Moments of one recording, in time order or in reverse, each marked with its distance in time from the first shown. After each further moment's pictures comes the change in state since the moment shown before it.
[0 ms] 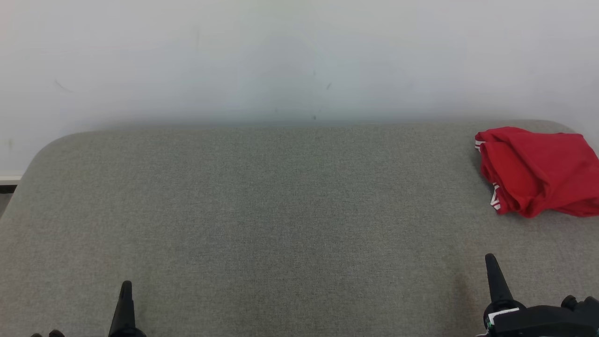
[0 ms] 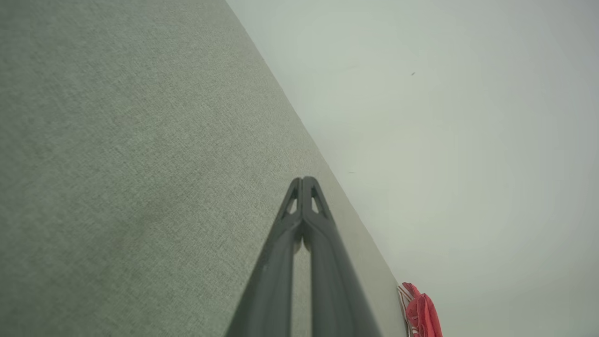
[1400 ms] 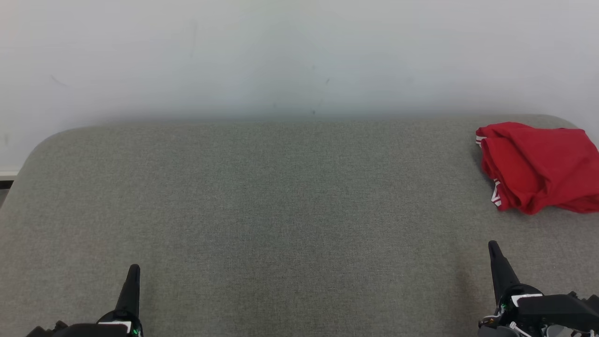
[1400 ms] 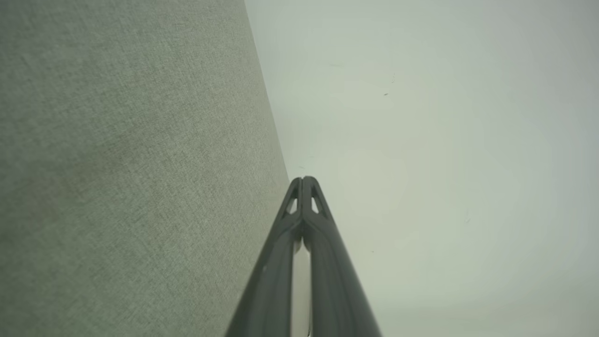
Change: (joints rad) left arm -0.060 -0.007 0.006 0.008 -0.381 -0.001 0.099; right arm -0.048 0.002 -0.040 0.004 0.360 0.000 0.093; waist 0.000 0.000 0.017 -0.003
